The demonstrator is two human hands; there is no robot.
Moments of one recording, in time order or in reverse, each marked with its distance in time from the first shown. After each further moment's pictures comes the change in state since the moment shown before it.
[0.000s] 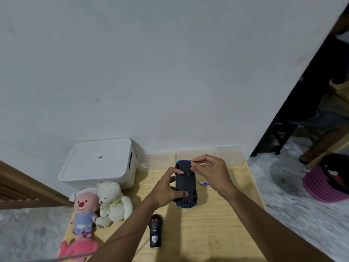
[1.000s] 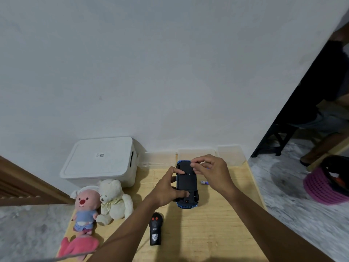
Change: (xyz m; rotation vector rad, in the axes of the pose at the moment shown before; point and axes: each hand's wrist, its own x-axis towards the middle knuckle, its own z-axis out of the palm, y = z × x) left_hand -0.004 0.003 0.003 -0.004 -0.002 -0.039; right_hand 0.000 0.002 0.001 -0.162 -0.007 -0.086
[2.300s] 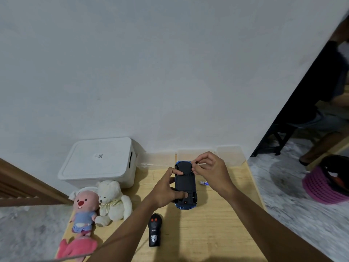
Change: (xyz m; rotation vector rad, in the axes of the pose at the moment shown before) left_hand 0.004 -0.005 -0.002 0.027 0.012 0.021; right_hand 0.002 0.002 -0.001 0.130 -0.006 0.056
